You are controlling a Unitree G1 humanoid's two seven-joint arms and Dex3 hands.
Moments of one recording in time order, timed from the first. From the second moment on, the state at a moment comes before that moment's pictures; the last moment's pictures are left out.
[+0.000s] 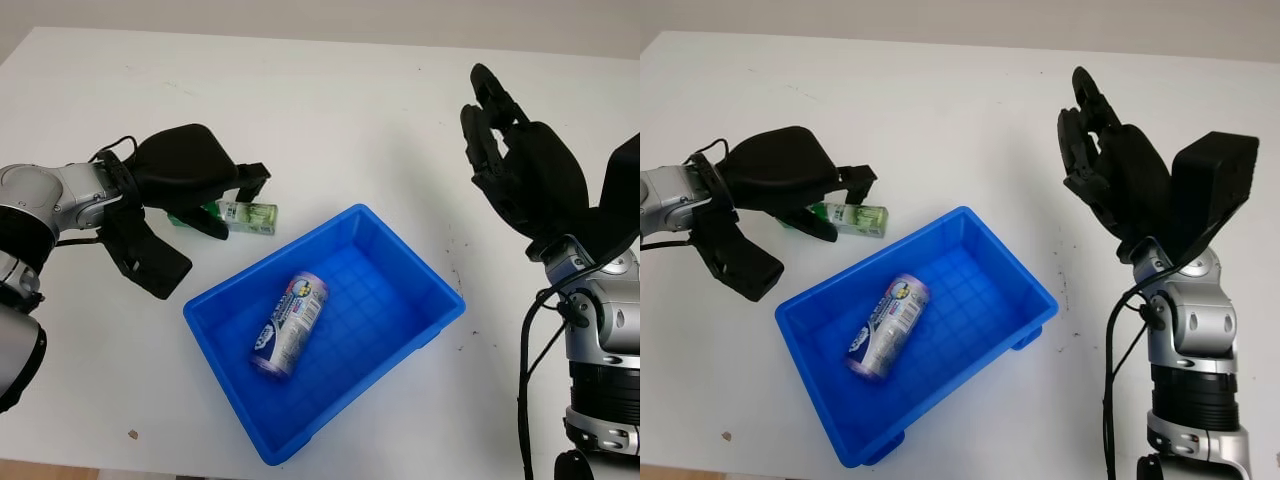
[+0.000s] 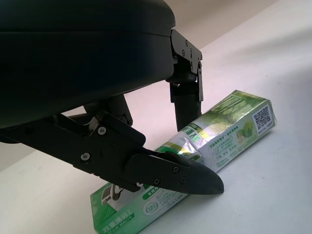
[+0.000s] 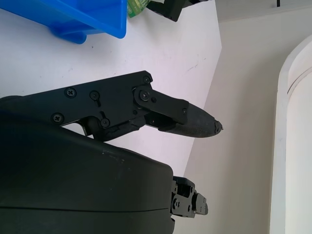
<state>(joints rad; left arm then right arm) -1.15 0.78 -0.69 1.03 1.14 -0.83 0.38 -0.47 -0.39 -0.21 -0.06 0.27 0.41 0.29</state>
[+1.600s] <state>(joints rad) -0.60 0.83 0.01 -0.47 -0.52 0.81 -0.81 -0.47 -0.36 -0.18 -0.04 0.23 0.37 0.26</state>
